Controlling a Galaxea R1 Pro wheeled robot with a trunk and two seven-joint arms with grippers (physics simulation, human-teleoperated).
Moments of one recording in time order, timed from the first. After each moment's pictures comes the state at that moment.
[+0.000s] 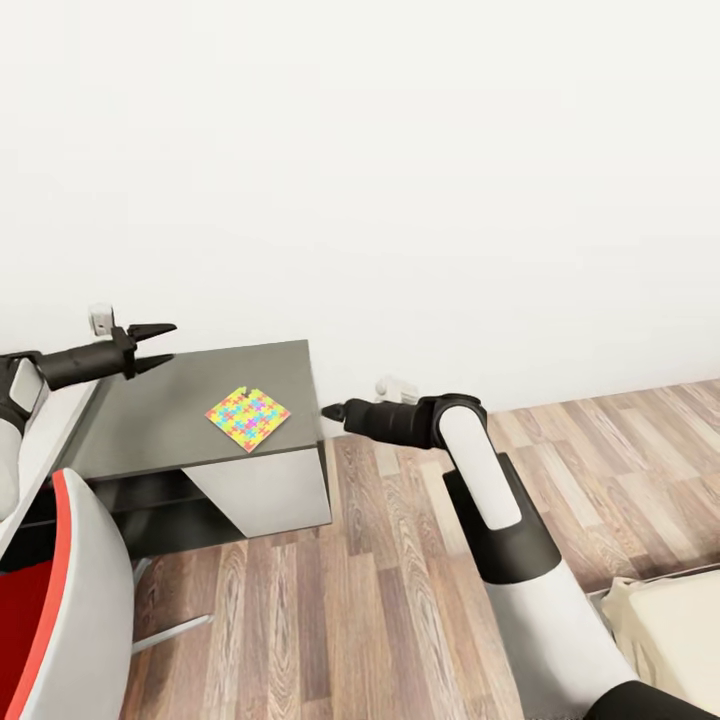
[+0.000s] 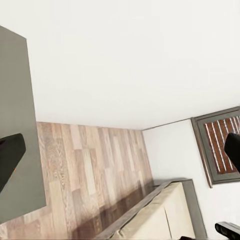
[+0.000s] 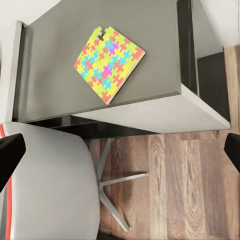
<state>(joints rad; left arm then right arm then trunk) -1.37 0.42 0.63 -0.39 -0.21 0.92 -1.19 -0.81 0.17 0.32 -1.52 -1.16 1.02 -0.69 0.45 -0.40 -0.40</state>
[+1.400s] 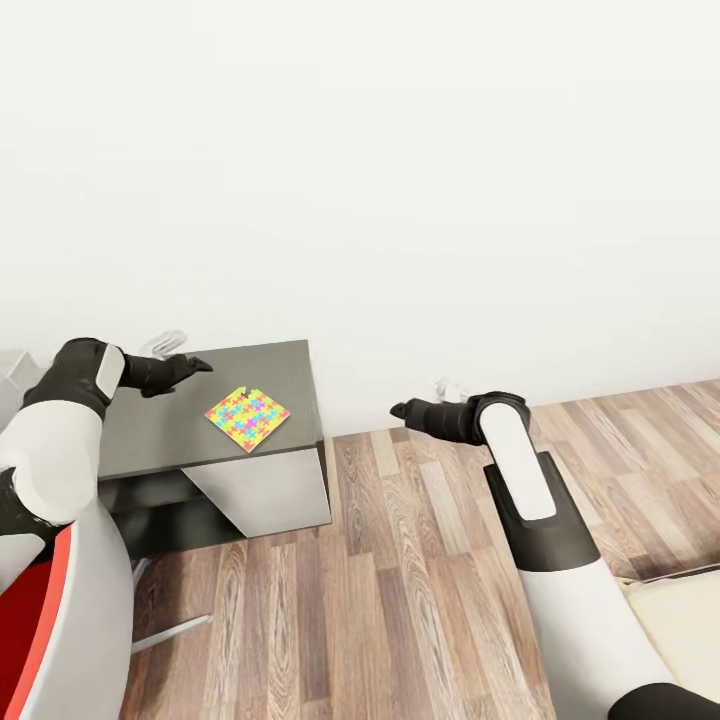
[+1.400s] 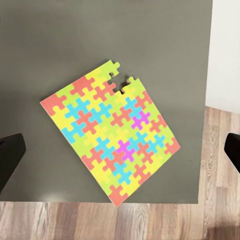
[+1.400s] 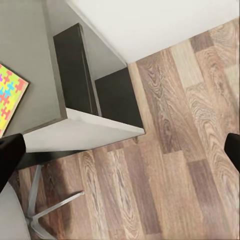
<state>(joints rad) -1.37 0.21 0.55 -0.48 -0.21 0.91 -0.32 -0.81 0.08 0.20 -1.52 -1.07 1.04 -0.83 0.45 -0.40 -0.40</state>
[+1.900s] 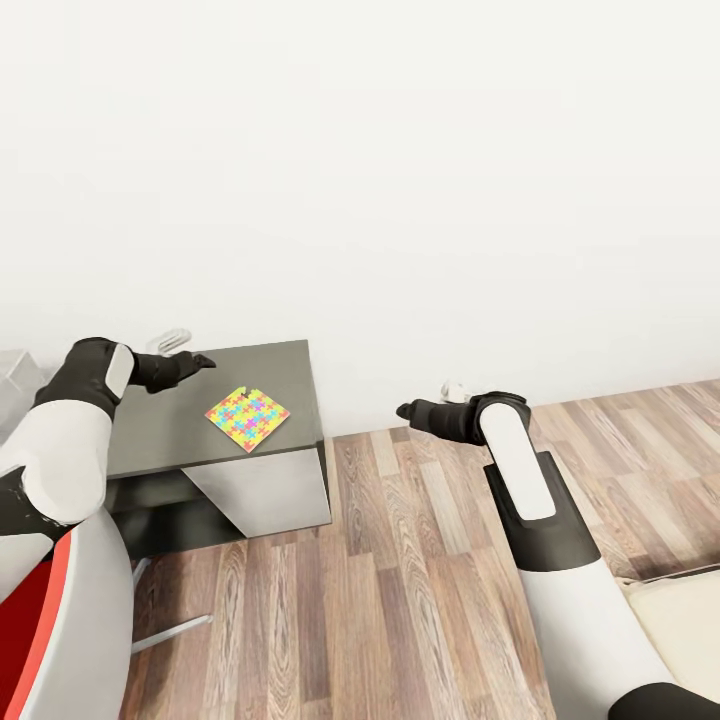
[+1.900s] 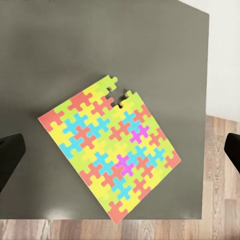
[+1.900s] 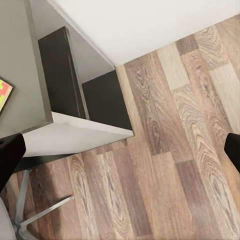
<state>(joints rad) -1.37 0.19 0.54 -0.48 -0.21 0.84 -0.28 -0.81 0.08 0.20 -1.52 -1.04 1.04 -0.86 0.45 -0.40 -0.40</state>
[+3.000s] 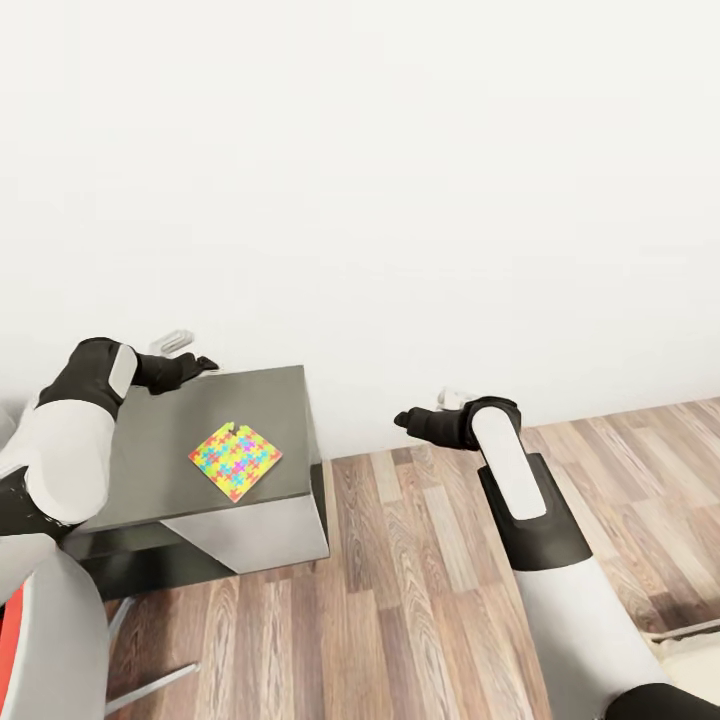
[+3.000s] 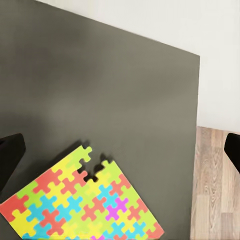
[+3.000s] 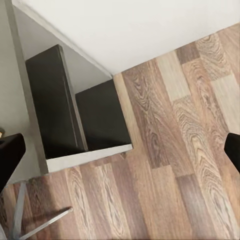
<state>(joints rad) -1.37 0.18 0.54 -0.48 -0.22 0.86 -0.27 -0.80 0.08 0.20 -1.46 -1.04 1.04 -0.86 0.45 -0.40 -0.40</state>
